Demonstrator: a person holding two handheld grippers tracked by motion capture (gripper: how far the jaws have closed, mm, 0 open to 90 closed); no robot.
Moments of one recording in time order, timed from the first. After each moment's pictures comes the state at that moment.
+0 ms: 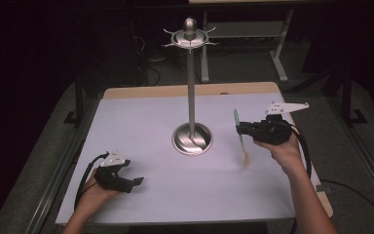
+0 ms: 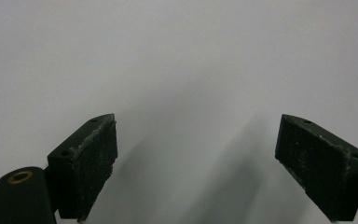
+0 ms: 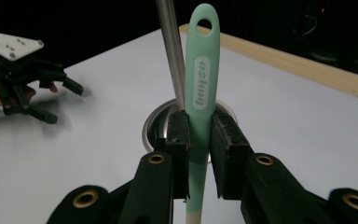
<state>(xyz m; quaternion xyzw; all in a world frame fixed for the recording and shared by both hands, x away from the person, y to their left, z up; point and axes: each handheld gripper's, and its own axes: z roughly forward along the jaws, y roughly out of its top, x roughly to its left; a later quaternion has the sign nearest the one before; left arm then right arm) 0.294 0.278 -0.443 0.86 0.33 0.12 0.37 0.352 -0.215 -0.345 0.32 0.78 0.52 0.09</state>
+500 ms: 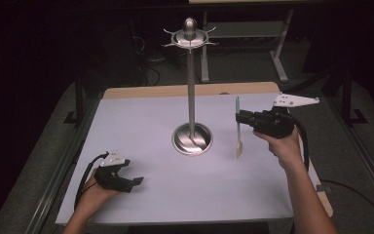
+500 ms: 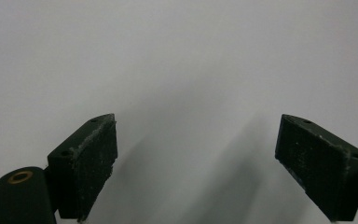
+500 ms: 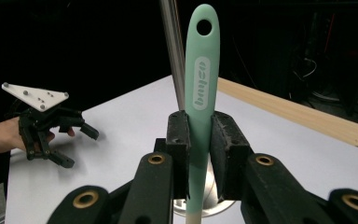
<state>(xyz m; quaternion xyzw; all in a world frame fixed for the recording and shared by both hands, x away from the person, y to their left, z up) 0.295 0.279 -0.443 0.86 0.33 0.13 0.37 0.351 -0.215 -0.319 0.30 0.74 0.59 0.11</state>
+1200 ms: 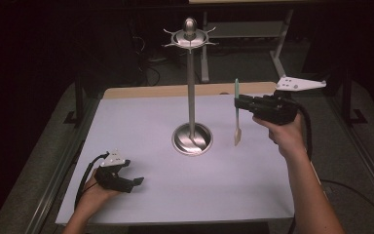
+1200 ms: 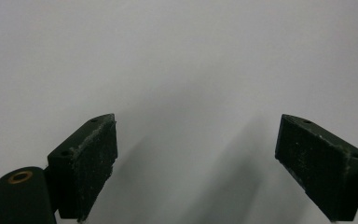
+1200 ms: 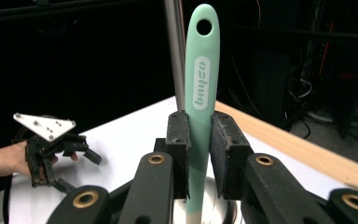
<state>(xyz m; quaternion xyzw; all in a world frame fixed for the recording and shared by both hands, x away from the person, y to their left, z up) 0.294 0.277 -0.443 0.86 0.33 0.12 0.38 0.353 -0.205 -0.269 0.28 0.73 0.61 0.13</state>
